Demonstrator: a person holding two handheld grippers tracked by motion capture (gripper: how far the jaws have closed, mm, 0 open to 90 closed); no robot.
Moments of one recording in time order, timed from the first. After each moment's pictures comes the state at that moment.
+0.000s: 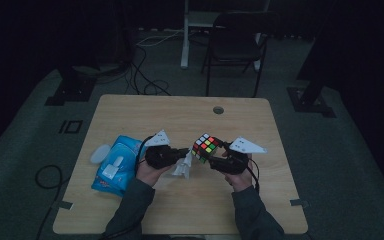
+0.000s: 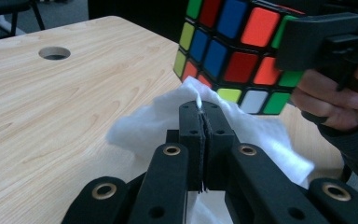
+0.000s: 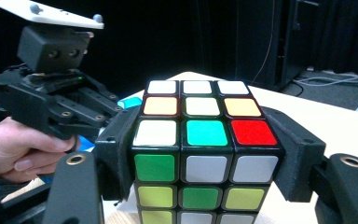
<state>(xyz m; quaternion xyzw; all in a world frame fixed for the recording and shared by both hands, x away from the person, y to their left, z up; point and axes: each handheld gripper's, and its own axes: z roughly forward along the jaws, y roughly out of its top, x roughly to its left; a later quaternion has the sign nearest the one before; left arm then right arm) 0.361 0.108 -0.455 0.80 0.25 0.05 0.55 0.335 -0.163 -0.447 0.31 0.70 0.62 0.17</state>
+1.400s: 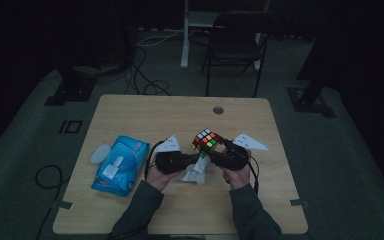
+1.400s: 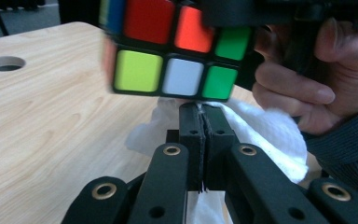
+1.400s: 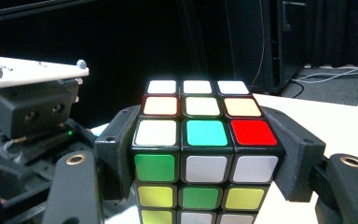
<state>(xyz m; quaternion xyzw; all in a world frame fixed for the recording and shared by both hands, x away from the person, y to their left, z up) 0.354 0.085 -0.464 0.79 0.22 0.03 0.57 0.342 -0.163 -0.444 0.35 0.67 0.64 0.15</state>
